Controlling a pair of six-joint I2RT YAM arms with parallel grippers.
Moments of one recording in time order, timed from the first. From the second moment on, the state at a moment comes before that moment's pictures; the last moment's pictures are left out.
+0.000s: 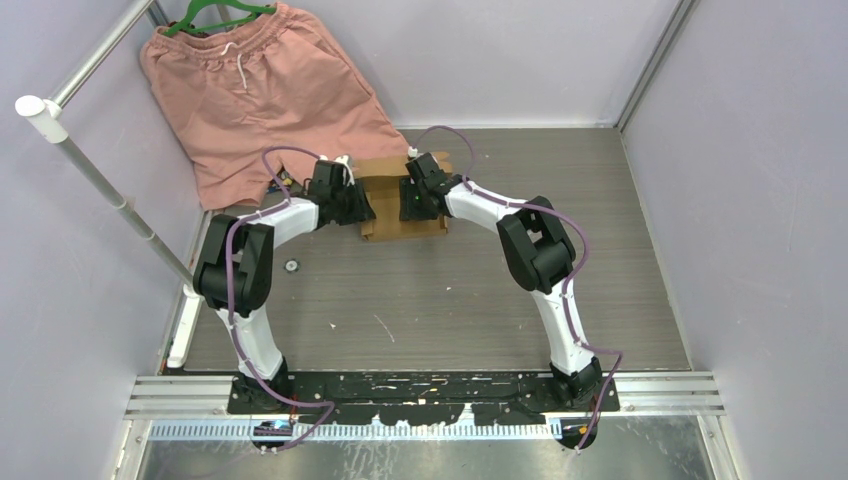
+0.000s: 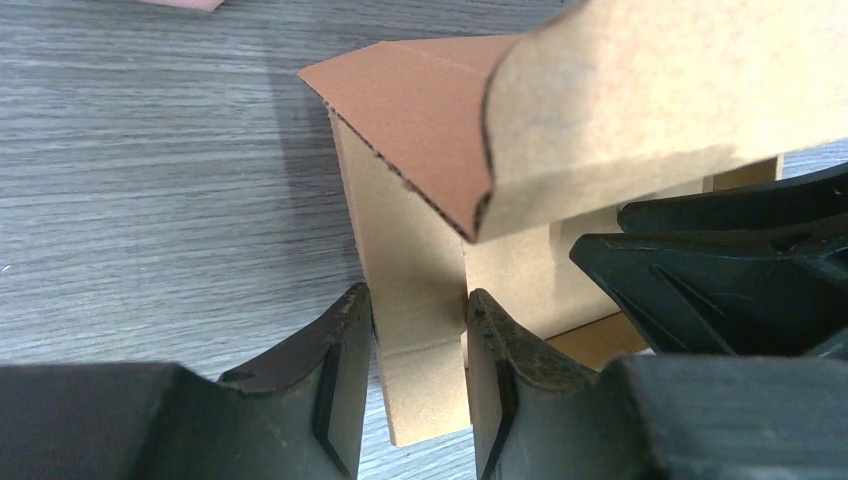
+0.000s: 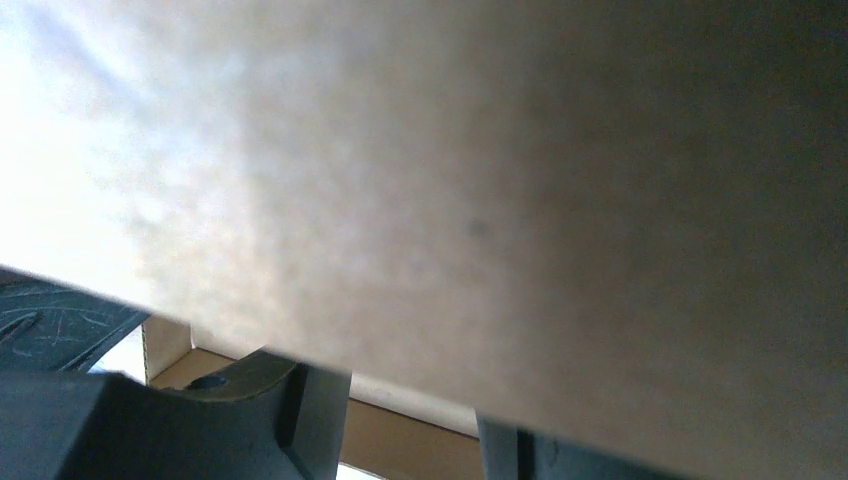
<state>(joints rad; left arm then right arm) -0.28 1.87 1.16 -0.10 0.16 -0.45 0.62 2.24 1.69 -0.33 -0.02 0.47</state>
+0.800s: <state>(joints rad) -0.27 1.88 1.17 -0.06 0.27 -0.42 0.62 2.24 1.69 -0.32 -0.03 0.47</state>
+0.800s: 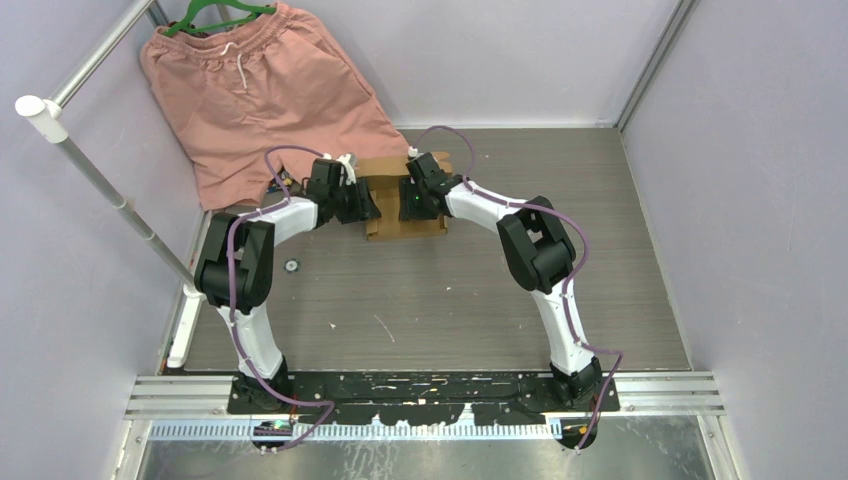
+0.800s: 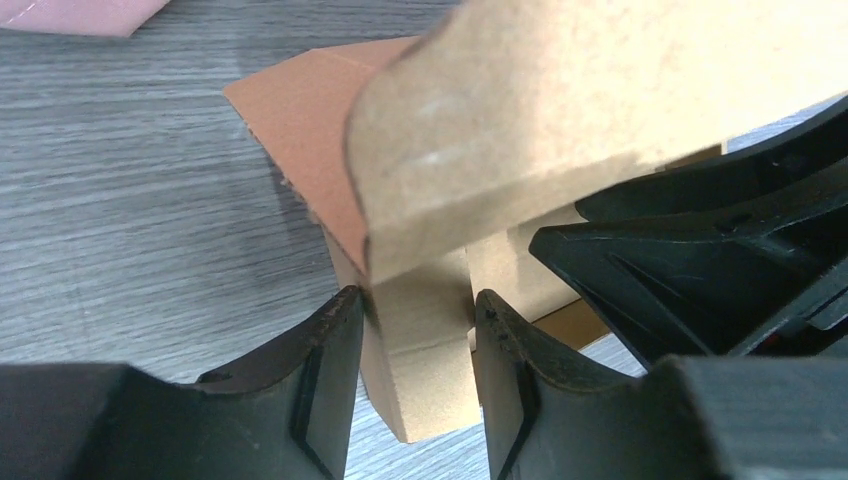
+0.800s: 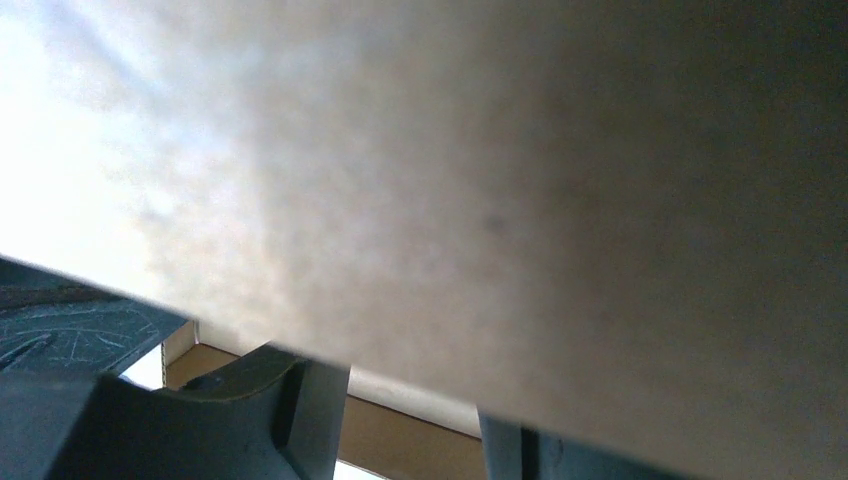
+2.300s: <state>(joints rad) -0.20 1.91 1.08 0.16 0.48 -0.51 0.61 2.25 1.70 -0.33 -0.03 0.45</state>
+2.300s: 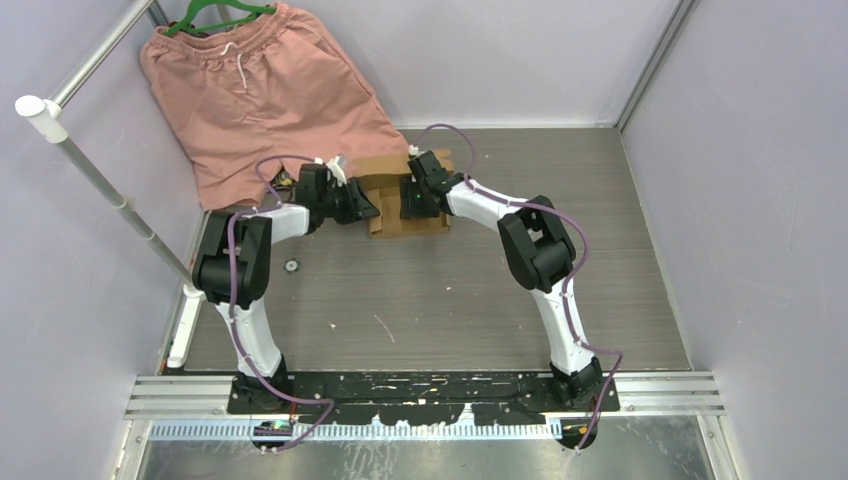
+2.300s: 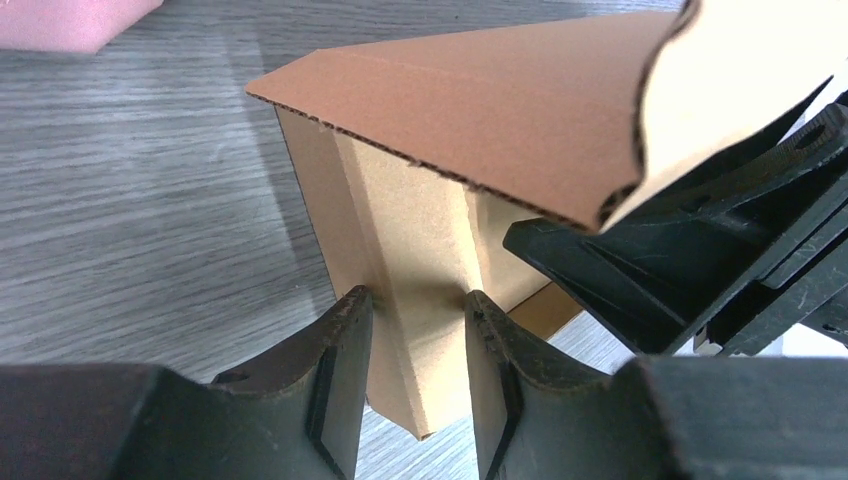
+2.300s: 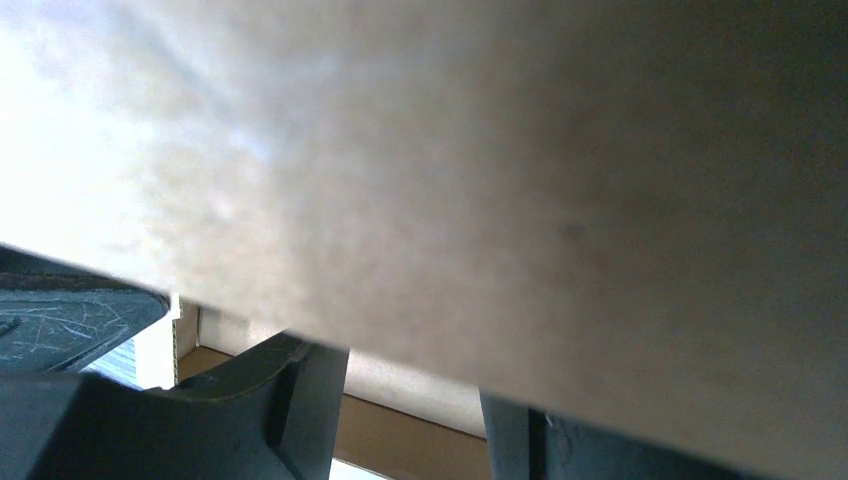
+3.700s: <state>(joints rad) -0.41 1.94 1.28 -0.18 -0.18 -0.31 0.61 2.25 1.70 -0.32 -0.04 0.44</state>
